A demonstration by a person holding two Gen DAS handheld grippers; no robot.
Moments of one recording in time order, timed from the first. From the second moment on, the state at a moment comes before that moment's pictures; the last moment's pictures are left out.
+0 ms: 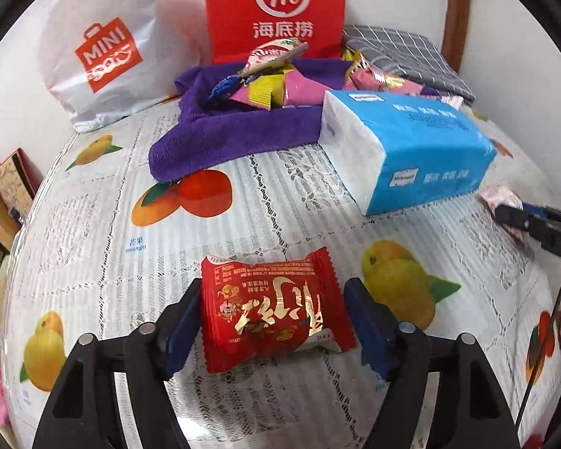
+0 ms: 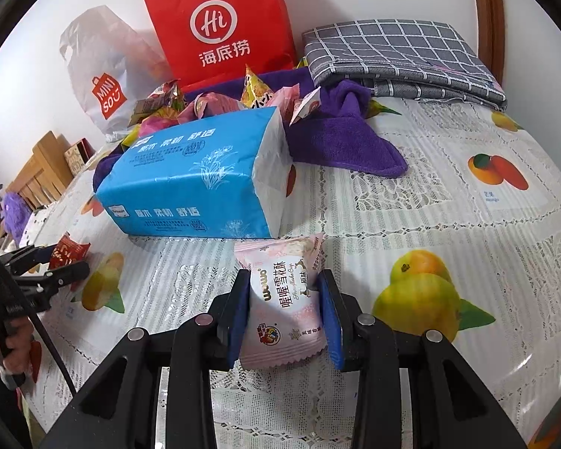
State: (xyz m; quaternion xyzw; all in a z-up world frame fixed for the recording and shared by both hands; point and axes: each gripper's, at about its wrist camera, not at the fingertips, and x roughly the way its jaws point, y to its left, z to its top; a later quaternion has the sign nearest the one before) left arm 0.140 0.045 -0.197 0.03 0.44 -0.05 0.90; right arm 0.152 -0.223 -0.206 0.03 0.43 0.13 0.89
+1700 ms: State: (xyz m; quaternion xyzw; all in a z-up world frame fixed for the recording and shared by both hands) left arm 0.138 0.045 -0.197 0.01 0.44 -0.02 0.90; right arm 0.150 -0.203 -0.209 -0.03 0.43 0.11 0.89
